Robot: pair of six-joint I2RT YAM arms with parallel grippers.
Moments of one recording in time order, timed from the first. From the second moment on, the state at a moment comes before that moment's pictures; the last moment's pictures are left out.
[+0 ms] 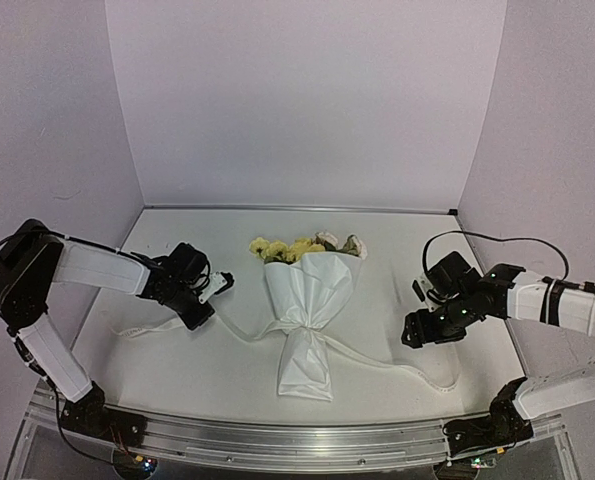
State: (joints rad) left arm -0.61 1.65 0.82 -0.28 -0.07 0.30; right arm 0.62 1.20 0.72 -0.71 0.00 0.43
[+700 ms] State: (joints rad) left arm -0.73 1.13 0.74 -0.10 0.20 0.16; right arm 0.78 1.43 0.96 -0.52 -0.13 0.38
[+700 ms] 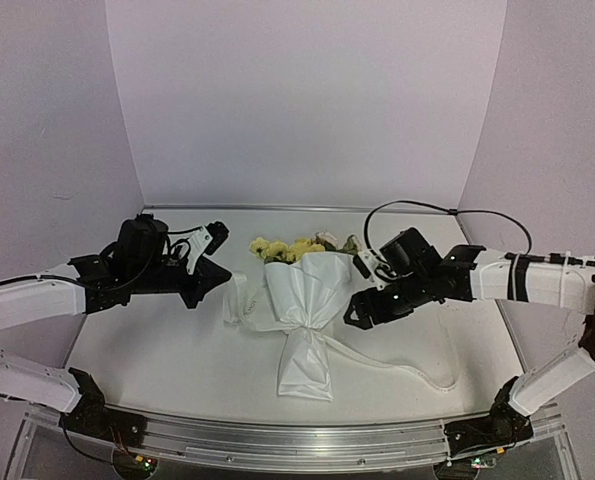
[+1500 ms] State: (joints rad) left arm -0.73 1.14 0.78 -0.13 0.25 0.06; right arm 1.10 1.93 1.33 0.05 0.00 0.21
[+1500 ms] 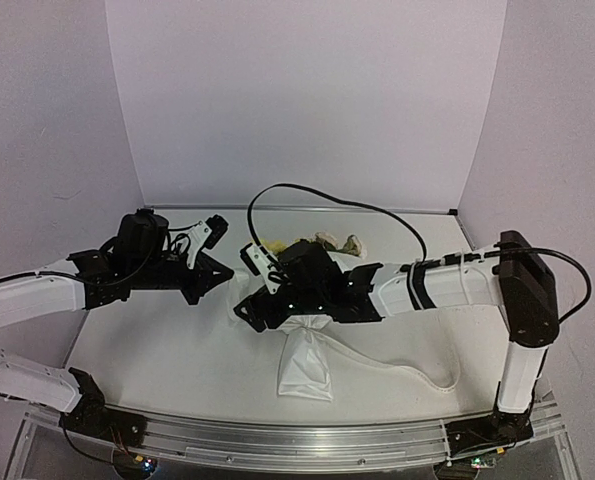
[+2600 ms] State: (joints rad) left arm -0.92 1.34 0.75 0.01 0.29 0.03; right arm 1.12 1.58 0.97 -0.18 0.25 0.24
